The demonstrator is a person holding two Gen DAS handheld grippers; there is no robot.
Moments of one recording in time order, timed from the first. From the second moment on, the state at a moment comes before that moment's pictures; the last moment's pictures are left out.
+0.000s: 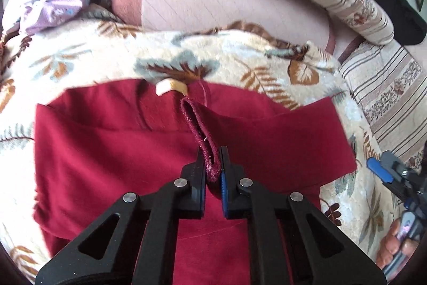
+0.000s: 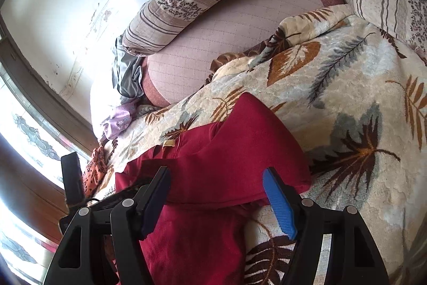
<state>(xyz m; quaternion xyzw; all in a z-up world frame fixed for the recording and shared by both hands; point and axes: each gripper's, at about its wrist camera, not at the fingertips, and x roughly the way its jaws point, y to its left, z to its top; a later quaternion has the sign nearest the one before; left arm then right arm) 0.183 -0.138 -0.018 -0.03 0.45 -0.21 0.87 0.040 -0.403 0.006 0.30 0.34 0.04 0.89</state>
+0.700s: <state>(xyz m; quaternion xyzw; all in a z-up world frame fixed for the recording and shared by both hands) 0.181 -0.017 -0.045 -0.05 0.46 -0.13 0.88 0.106 -0.373 -0.047 0.20 0.45 -0.02 0.87</state>
